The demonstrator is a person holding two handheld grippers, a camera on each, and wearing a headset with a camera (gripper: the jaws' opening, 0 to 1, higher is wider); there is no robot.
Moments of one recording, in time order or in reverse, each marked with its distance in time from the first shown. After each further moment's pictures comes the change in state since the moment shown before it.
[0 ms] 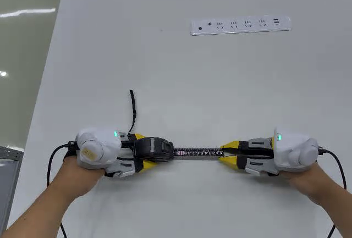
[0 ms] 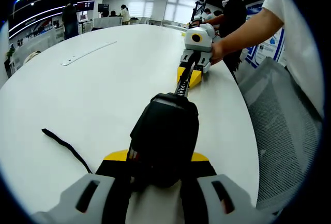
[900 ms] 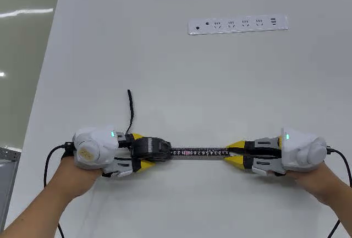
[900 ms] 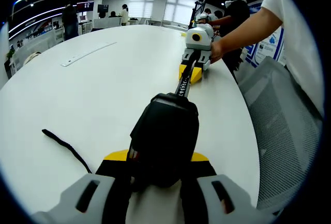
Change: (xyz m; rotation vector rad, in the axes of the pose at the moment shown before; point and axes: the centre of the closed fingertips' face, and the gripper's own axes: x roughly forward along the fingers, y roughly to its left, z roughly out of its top) left arm 0.000 0.000 0.000 0.006 -0.002 0.003; right arm -0.019 -0.003 -0.006 0.018 -0.003 -0.006
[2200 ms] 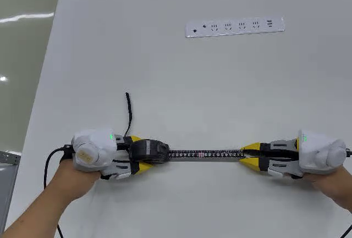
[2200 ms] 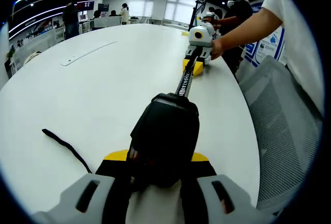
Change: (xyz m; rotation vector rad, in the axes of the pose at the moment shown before) left arm 0.001 0.000 -0.001 -0.001 0.011 0.006; right arm -0.034 0.000 -0.004 0.009 0.015 -0.029
